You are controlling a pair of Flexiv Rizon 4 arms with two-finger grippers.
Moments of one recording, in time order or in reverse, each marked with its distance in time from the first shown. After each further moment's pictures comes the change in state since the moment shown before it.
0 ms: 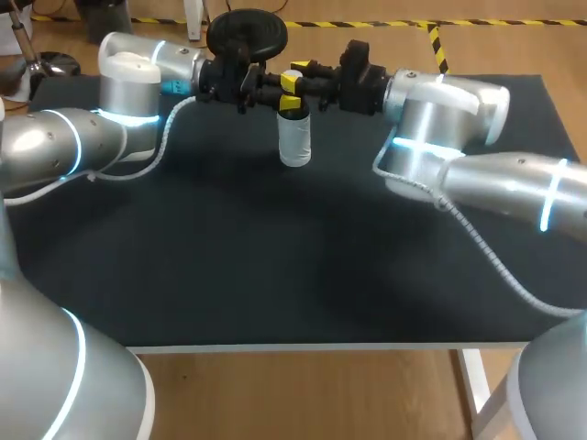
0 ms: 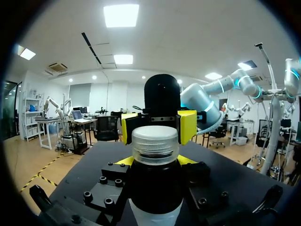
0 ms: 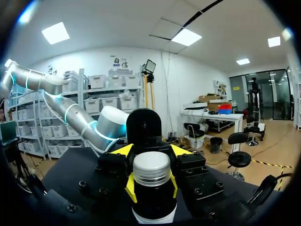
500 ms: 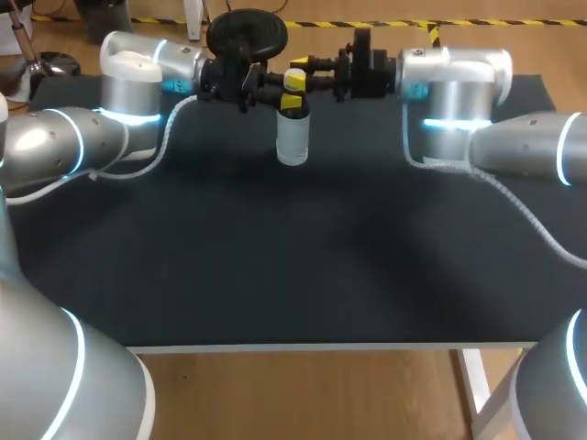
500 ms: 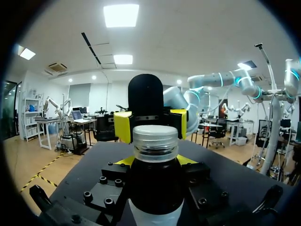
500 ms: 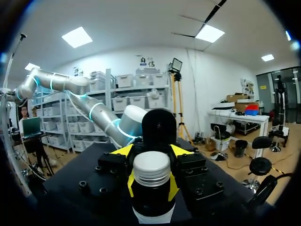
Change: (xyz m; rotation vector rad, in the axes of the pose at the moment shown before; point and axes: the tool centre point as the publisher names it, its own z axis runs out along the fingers) left arm -0.002 -0.001 0.001 0.003 0.004 0.000; right arm 0.002 0.005 -0.005 -0.003 0.295 -0.012
